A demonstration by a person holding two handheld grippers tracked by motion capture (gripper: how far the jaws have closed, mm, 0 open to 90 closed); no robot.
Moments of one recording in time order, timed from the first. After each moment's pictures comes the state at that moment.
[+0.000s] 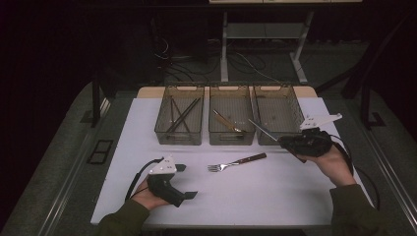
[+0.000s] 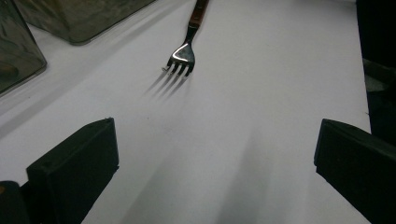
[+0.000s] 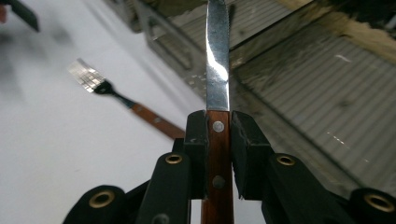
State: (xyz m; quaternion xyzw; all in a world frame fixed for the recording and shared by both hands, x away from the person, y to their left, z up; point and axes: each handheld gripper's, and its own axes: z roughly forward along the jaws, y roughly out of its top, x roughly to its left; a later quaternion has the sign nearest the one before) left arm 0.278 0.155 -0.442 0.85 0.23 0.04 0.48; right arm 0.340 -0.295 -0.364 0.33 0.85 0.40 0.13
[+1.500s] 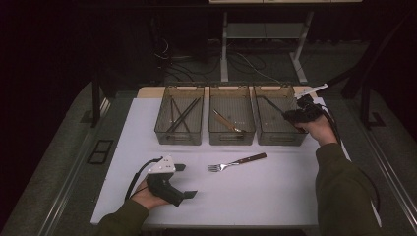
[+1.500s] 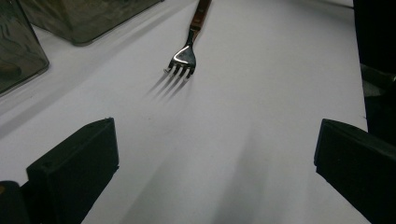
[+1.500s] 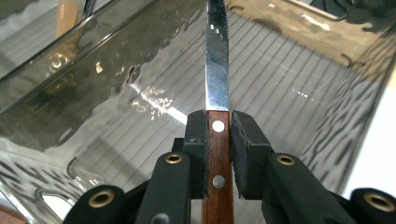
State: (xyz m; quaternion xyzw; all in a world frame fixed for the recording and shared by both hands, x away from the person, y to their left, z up) left arm 0.280 0.158 -0.441 0.85 0.23 0.04 0.48; right arm 0.464 -0.318 -0.389 0.44 0.82 0.32 0.16
